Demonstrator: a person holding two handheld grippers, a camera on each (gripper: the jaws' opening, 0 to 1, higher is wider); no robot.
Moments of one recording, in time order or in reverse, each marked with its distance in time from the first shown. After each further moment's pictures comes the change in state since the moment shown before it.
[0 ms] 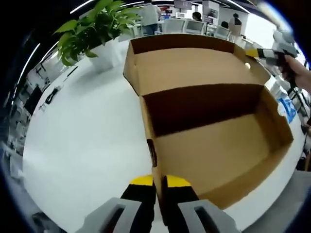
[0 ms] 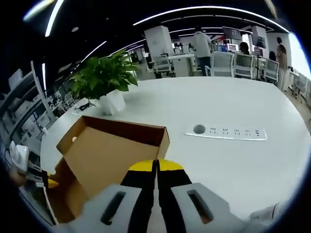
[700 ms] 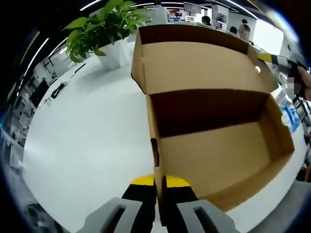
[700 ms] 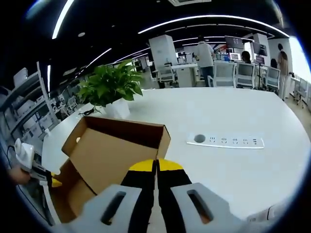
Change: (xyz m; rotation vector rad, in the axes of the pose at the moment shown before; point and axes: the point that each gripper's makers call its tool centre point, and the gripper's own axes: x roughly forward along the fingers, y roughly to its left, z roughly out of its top) left arm -0.002 -0.006 0.001 -0.051 -0.010 0.012; right arm -0.020 0.012 0.018 -0.042 -0.082 0.021
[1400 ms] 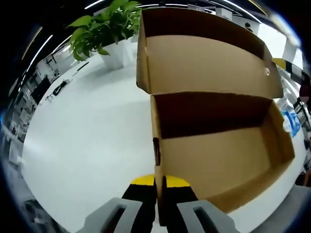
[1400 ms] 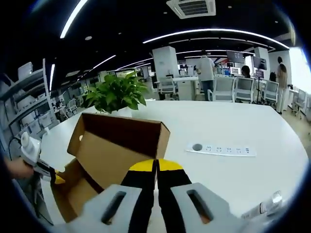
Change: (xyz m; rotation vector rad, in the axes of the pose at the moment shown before) left arm 0.002 0.003 0.004 -0.030 -0.016 0.003; right arm -0.045 0.016 0.005 -0.065 -0.105 -0.012
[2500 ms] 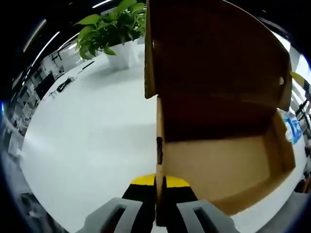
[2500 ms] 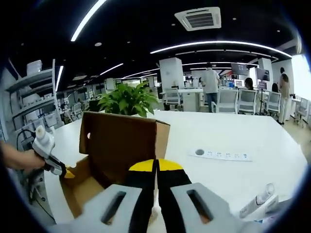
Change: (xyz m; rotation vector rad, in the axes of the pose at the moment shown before) left arm 0.000 0.001 -0.001 -0.049 -0.033 0.017; right arm -0.045 0.021 0.000 -0.053 -0.098 0.044
